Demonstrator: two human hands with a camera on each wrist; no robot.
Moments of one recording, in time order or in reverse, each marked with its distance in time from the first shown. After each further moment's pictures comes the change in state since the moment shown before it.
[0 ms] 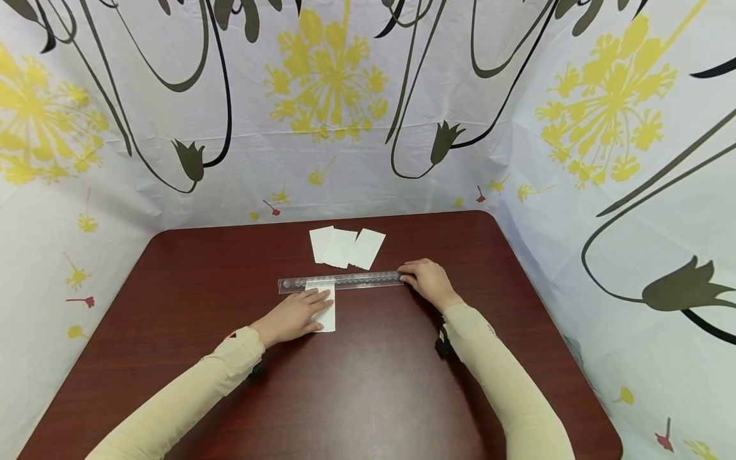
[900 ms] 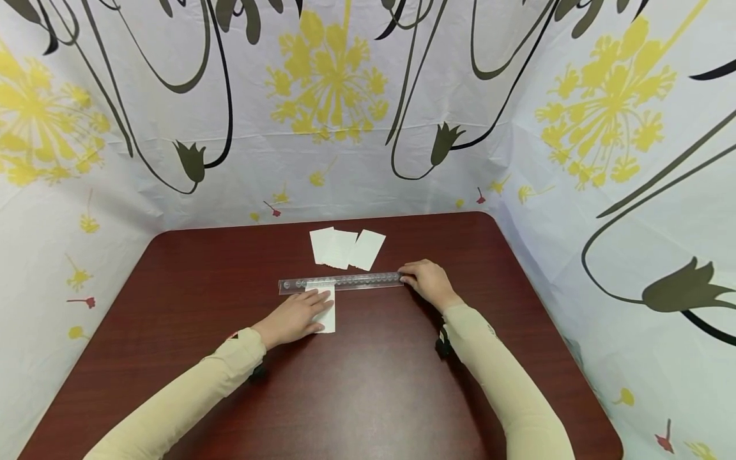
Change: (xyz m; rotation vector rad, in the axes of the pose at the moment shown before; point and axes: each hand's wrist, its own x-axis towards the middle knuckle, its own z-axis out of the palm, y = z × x) left_hand 0.000 0.004 0.000 -0.003 0.014 -0.013; right_hand 0.000 0.001 0.001 -0.006 -0.019 0.016
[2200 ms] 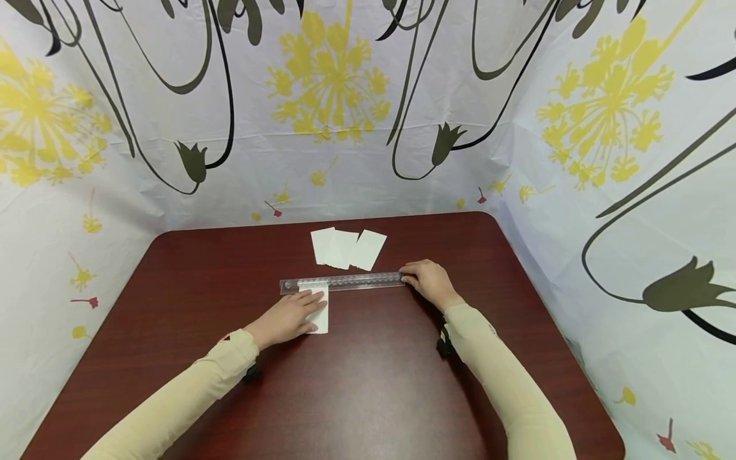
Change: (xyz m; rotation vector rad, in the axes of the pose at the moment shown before) left_hand -0.012 -0.010 -0.004 -0.002 -0.004 -0.004; right_hand 0.001 -0.001 -0.003 0.019 -0.019 0.030
